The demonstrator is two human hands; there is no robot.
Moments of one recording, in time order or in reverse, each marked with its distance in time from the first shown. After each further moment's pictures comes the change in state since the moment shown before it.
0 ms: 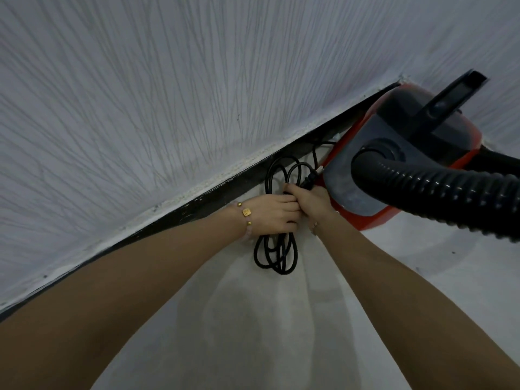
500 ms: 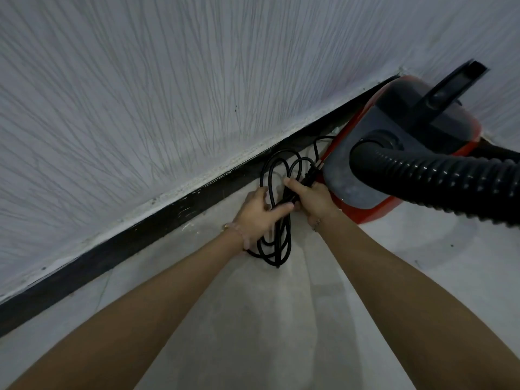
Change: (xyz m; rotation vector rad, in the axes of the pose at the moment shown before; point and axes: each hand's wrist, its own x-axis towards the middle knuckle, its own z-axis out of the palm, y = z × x) left_hand -0.009 0.038 0.005 -1.441 0.391 -1.283; right_hand -0.002 0.006 -0.005 0.130 -0.088 0.011
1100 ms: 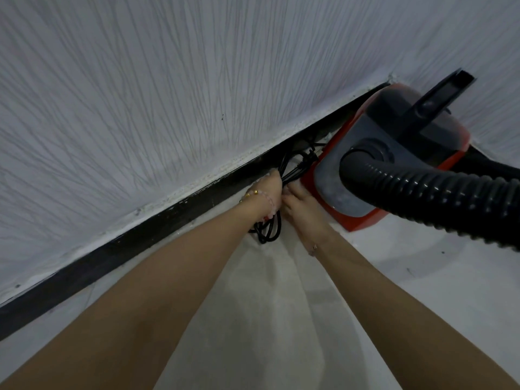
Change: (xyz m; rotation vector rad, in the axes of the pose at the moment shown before) left_hand 0.066 0.039 0.017 0.823 -0.016 0.003; right_hand -0.032 -0.007 0.004 0.050 -0.107 -0.052
